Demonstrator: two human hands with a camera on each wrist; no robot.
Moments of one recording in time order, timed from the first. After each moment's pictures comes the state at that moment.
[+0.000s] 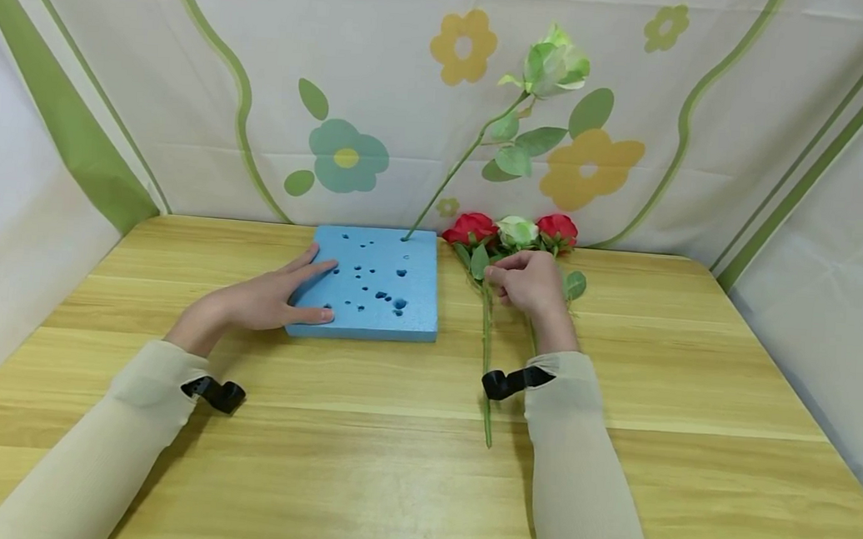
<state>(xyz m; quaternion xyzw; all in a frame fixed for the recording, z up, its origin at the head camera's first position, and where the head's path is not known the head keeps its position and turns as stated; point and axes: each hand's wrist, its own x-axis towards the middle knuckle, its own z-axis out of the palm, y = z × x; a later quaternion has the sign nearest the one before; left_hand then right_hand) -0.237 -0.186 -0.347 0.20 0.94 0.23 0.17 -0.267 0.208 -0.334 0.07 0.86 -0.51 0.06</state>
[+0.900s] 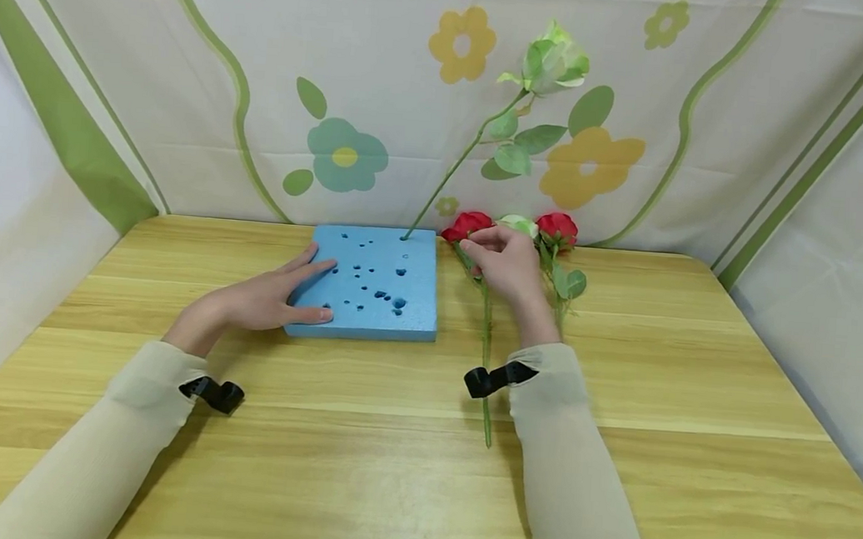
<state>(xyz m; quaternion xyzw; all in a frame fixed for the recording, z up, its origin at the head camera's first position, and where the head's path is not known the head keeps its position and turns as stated) -0.237 -0.185 -0.347 0.20 0.93 0.24 0.17 -0.266 0.182 -0.318 0.00 0.84 -0.54 0.02</state>
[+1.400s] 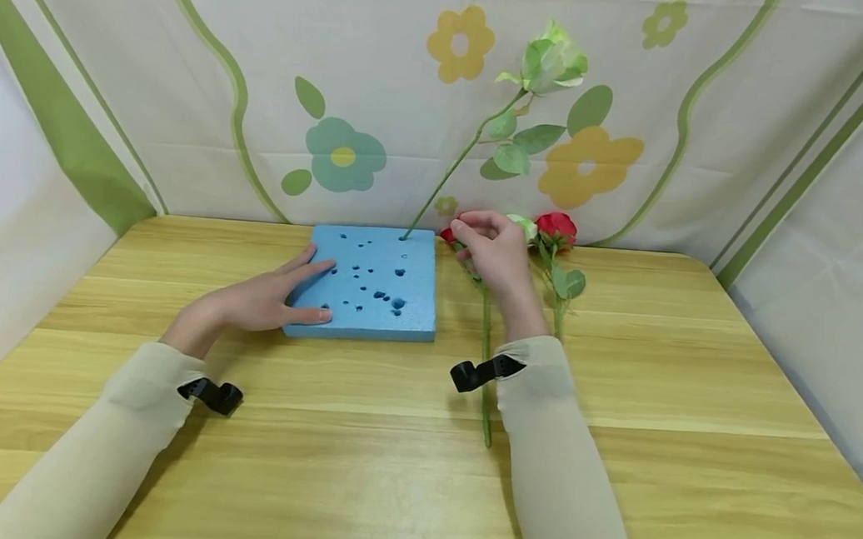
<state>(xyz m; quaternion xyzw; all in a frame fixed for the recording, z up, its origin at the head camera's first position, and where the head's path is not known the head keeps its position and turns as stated) -0.236 -0.186 -0.346 0.21 0.93 0.24 0.17 -0.270 0.164 -0.310 -0.01 0.78 -0.63 0.01</state>
